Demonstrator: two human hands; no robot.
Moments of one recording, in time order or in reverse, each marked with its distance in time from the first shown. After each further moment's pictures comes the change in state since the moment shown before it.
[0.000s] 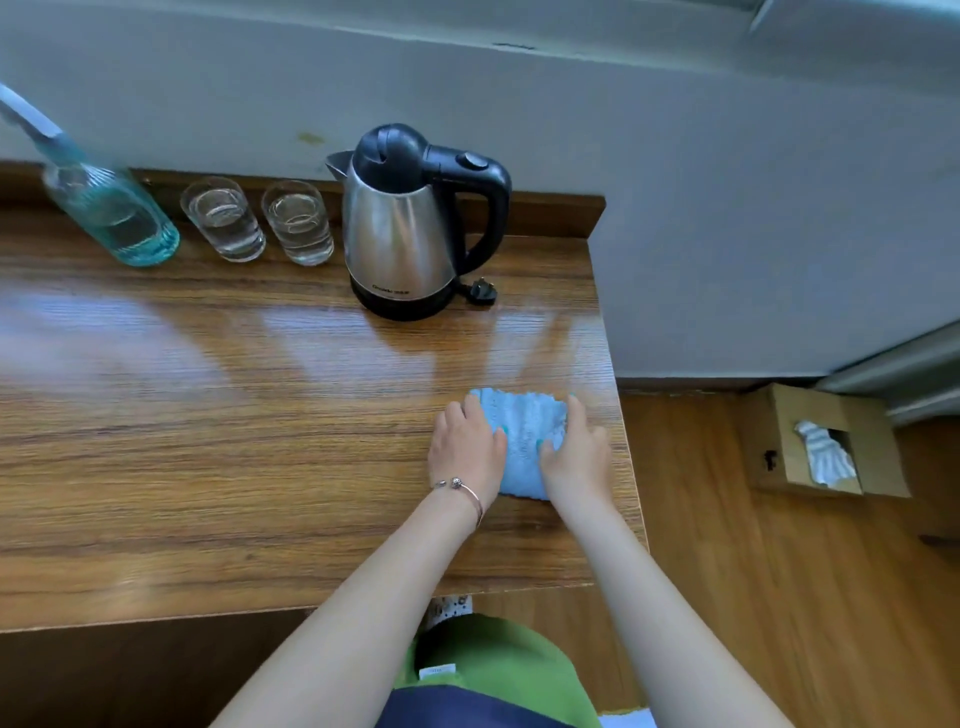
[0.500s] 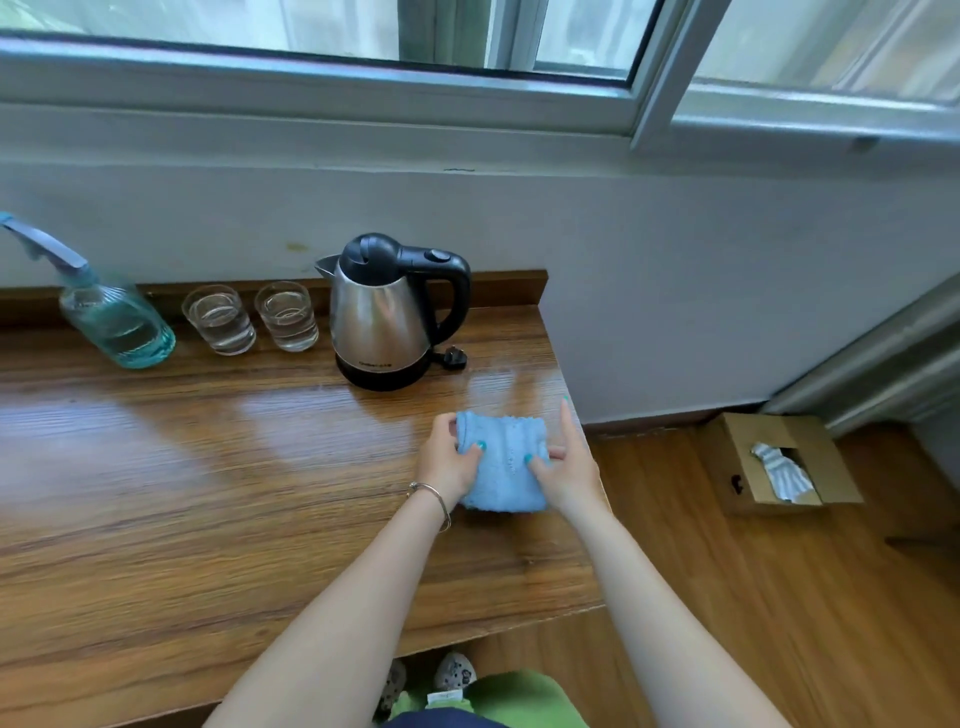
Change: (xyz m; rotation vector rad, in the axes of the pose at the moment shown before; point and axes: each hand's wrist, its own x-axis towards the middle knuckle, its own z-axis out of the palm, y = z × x) left_hand 0.020 0.002 -0.046 -0.631 -0.091 -0.020; right_hand -0.006 -0.015 -0.037 0.465 -0.015 -0.028
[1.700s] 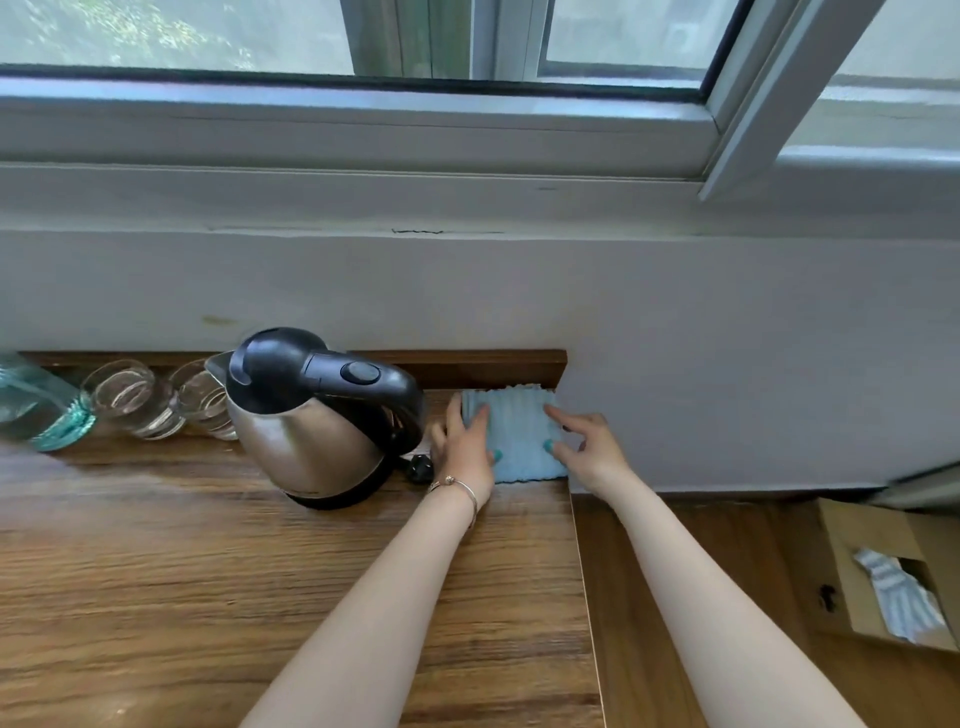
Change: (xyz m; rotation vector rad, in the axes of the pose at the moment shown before) left_hand 0.201 0.072 0.073 0.541 0.088 0.035; right_hand 0.290 -0.015 -0.029 -0.242 -0.288 -0.235
